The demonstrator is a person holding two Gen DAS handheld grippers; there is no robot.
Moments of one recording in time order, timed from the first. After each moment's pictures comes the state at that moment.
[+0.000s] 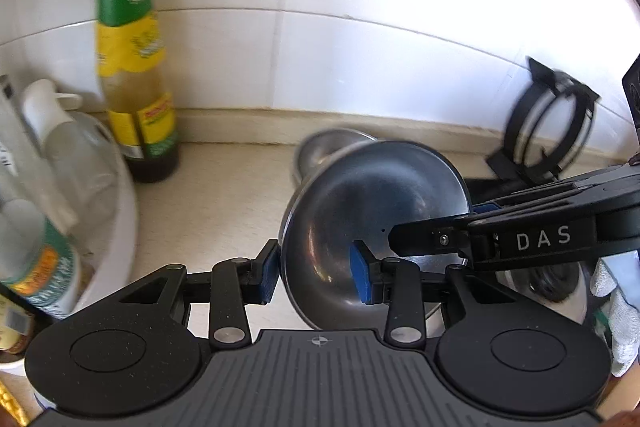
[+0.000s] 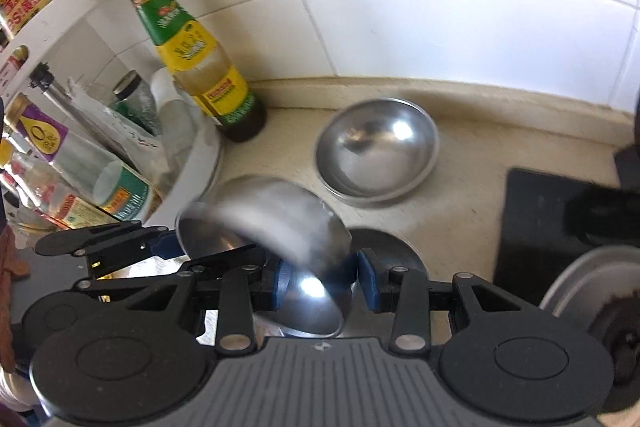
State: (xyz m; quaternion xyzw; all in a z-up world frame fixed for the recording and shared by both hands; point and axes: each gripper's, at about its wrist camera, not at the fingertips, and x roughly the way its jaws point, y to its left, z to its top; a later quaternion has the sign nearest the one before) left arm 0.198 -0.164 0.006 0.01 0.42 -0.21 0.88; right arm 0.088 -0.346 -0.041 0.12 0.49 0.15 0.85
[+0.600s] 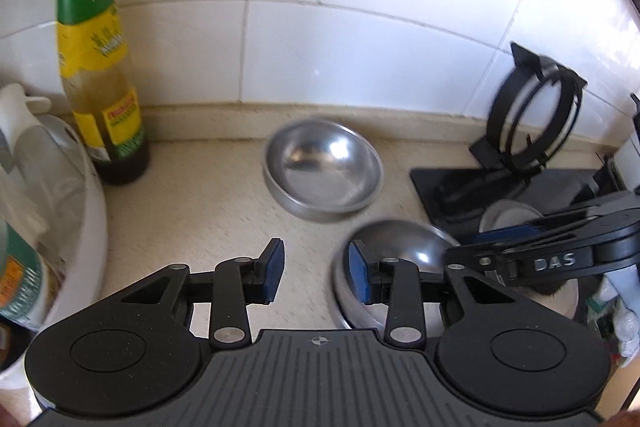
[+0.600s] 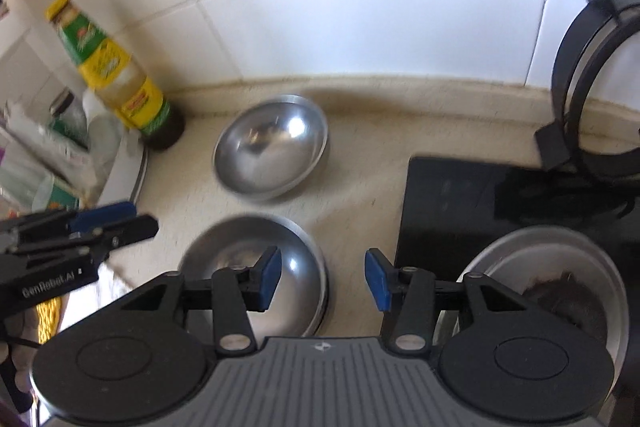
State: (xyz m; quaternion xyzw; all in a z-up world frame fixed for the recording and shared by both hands) left arm 0.201 -0.177 0.000 0.02 0.42 -0.23 0.88; right arm 0.089 -0.401 -0.049 0.11 0.50 0.07 0.86
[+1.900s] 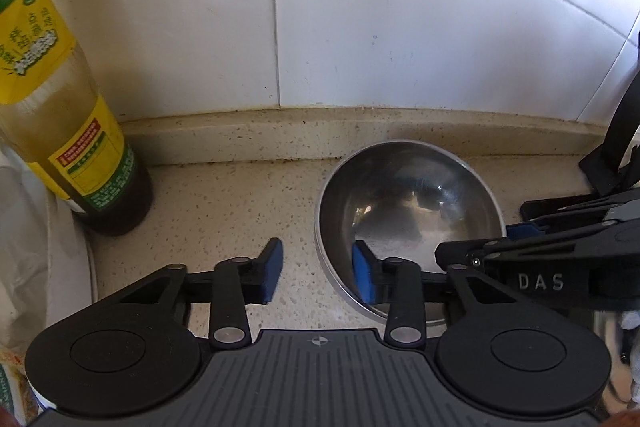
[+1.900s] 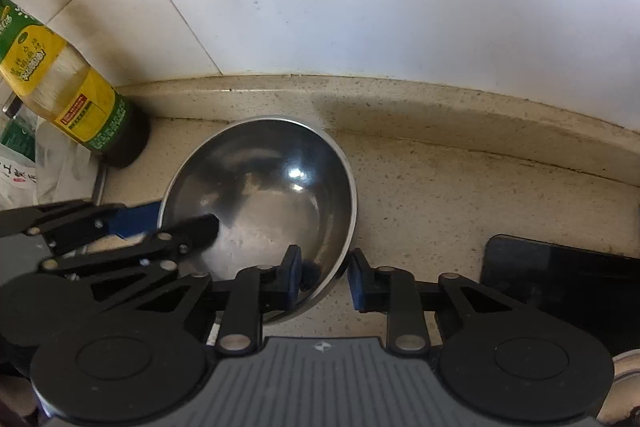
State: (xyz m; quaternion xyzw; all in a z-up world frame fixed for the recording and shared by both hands) left arm 0.311 -0.220 -0.058 0.07 0.46 -0.15 0.87; right arm 0.206 -0.368 -0.121 0.09 0.54 0.10 0.83
